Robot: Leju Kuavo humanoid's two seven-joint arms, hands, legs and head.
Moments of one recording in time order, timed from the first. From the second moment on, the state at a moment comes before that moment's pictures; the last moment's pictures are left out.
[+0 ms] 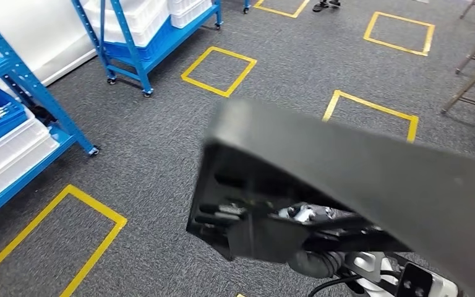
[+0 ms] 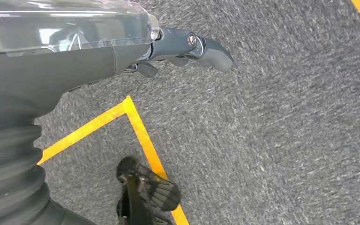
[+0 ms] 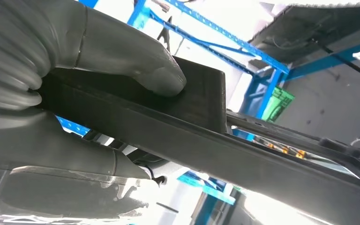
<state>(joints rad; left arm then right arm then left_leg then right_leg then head) -0.08 0.03 1.39 -0.23 -0.79 0.06 -0.25 -0.19 -0.27 0.49 -2.08 -0.19 0.29 -0.69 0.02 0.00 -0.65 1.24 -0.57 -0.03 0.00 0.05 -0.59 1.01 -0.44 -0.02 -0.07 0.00</state>
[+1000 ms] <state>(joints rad) -0.08 -0.01 1.38 -0.23 -0.83 0.06 -0.23 -0.12 -0.21 0.33 -2.09 -0.10 0.36 -0.70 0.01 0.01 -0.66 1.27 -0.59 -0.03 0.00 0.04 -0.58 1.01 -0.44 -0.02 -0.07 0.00</state>
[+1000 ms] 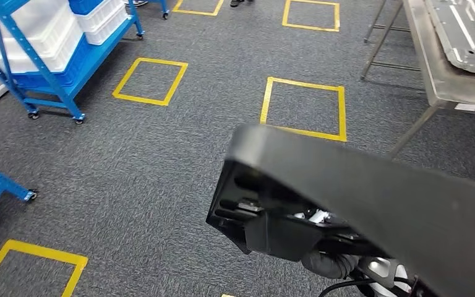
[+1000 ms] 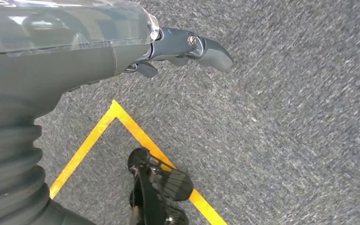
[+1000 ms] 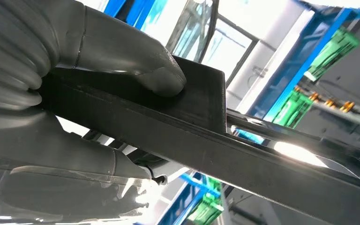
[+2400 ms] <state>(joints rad) -0.09 -0.01 1.38 -0.23 -0.85 0.04 -0.27 -0.31 -0.18 0.15 -1.87 -0.02 0.12 -0.56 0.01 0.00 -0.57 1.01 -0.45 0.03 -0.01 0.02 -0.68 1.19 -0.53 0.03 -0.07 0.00</state>
